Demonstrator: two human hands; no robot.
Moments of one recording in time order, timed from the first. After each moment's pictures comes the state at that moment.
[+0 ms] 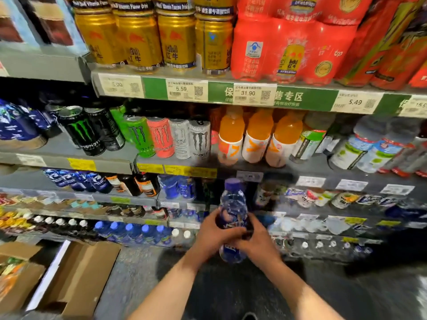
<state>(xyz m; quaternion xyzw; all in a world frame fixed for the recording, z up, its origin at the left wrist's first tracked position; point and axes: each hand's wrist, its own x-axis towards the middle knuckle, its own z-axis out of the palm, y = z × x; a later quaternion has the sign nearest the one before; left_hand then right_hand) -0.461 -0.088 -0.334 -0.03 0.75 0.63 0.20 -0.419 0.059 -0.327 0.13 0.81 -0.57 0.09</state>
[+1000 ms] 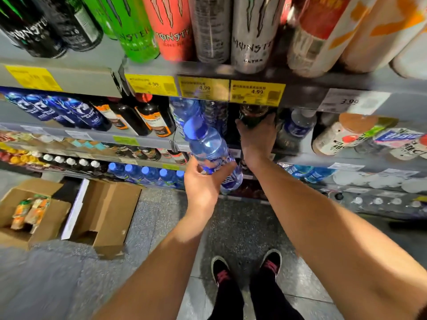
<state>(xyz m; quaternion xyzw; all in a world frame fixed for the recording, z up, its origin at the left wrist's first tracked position) -0.527 -0.162 -0.470 -0.24 0.71 0.66 -0.01 -0.631 -0.042 -0.494 0.27 0.85 -0.44 -0.11</state>
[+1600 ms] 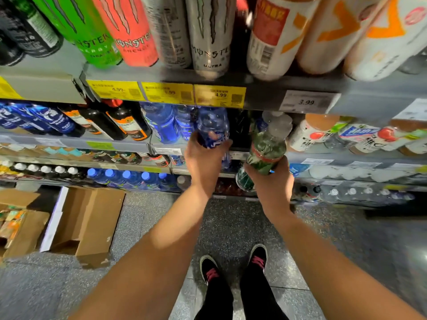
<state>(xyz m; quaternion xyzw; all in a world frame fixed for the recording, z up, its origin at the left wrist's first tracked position) -0.577 -0.104 -0.467 -0.19 0.82 0.54 -0.03 -0.508 0.034 -0.495 0.29 0.81 -0.51 -0.09</state>
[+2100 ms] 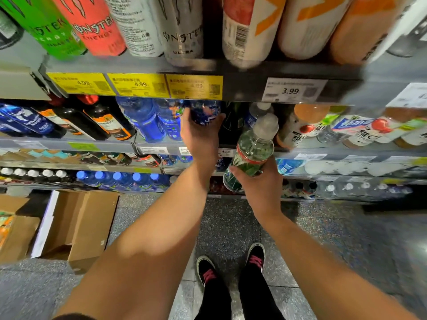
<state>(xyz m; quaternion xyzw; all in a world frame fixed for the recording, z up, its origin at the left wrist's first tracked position) -0.628 -0.066 -0.502 -0.18 0.79 0.56 -0.16 -0.500 0.039 -0.503 0.23 0.81 -0.52 -0.11</state>
